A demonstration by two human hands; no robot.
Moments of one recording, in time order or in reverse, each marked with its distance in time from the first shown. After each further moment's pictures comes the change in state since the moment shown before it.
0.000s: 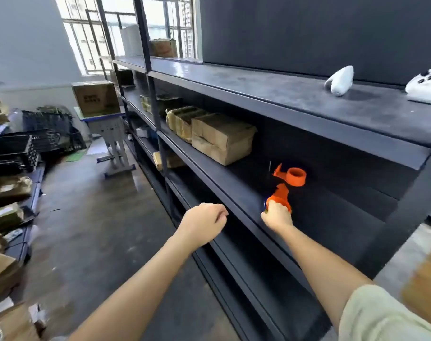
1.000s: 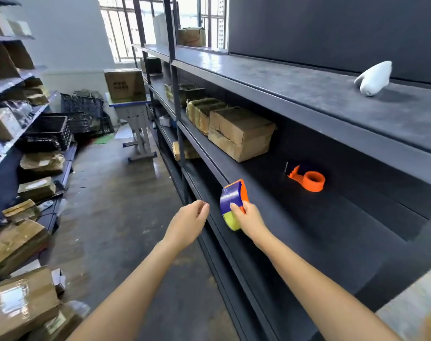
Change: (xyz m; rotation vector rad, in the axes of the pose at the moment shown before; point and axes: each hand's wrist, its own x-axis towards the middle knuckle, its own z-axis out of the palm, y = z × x) left_hand -0.006 -0.031 0.030 -0.375 0.189 -0.405; right_hand -0.060 -0.073 -0.018 0.824 -0.260 -0.232
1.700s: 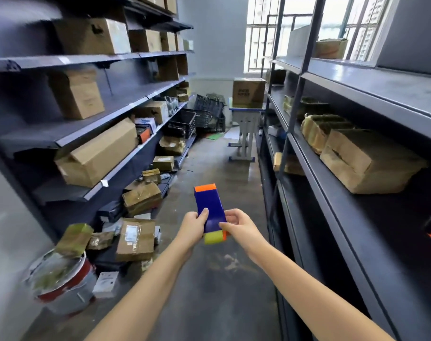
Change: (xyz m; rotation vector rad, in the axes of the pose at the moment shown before) left_hand -0.078 -0.088 -0.102 -0.599 0.516 -0.582; right_hand -0.050 -0.095 0.153 0.237 -0.741 0.002
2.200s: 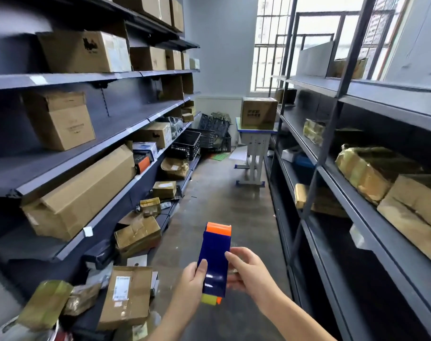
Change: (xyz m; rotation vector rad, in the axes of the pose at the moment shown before) left_hand 0.207 -0.004 -0.044 -0.012 -0.018 0.098; right_hand 0.225 -0.030 0.028 0.215 -0.033 0.101
